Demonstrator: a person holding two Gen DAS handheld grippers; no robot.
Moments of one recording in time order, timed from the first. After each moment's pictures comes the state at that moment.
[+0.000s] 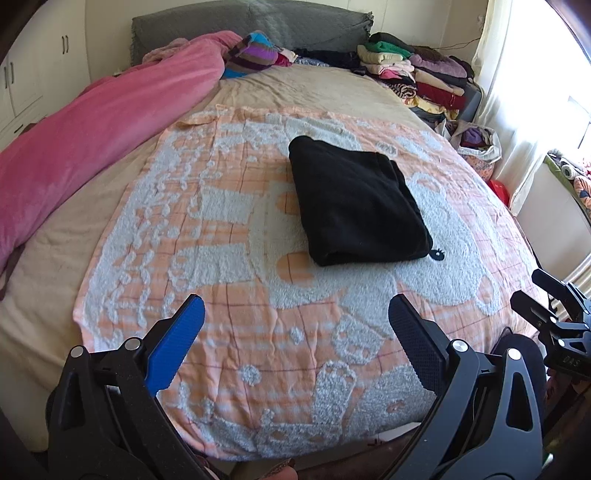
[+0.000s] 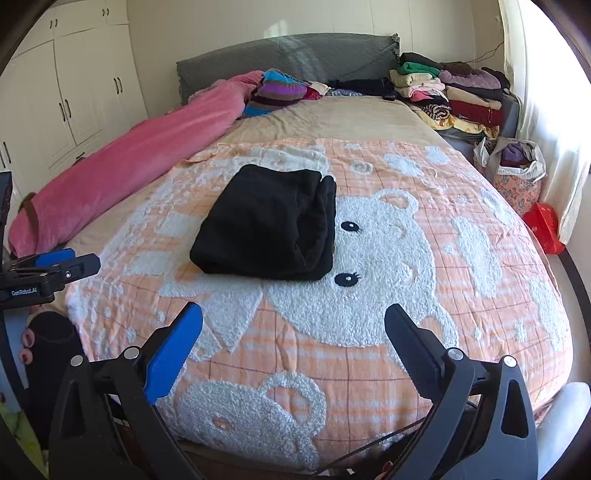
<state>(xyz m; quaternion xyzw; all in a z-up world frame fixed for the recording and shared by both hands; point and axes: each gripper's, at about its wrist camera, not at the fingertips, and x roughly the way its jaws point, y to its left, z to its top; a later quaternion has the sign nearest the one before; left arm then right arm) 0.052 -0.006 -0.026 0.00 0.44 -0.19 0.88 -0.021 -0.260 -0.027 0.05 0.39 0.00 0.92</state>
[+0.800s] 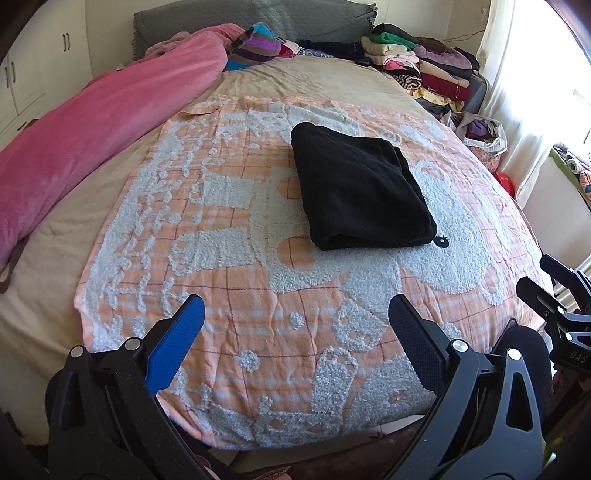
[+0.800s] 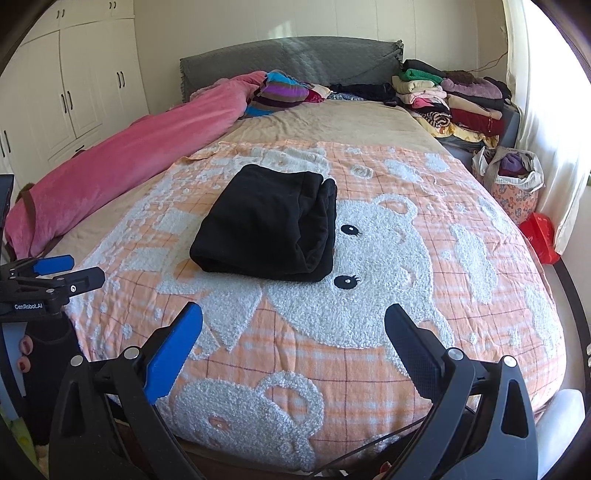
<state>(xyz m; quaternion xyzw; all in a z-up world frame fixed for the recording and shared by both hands) 0.045 -0.009 -0.032 0.00 0.45 -0.18 0.87 -0.023 -0.254 -0.024 0.03 0.38 0.00 0.92</state>
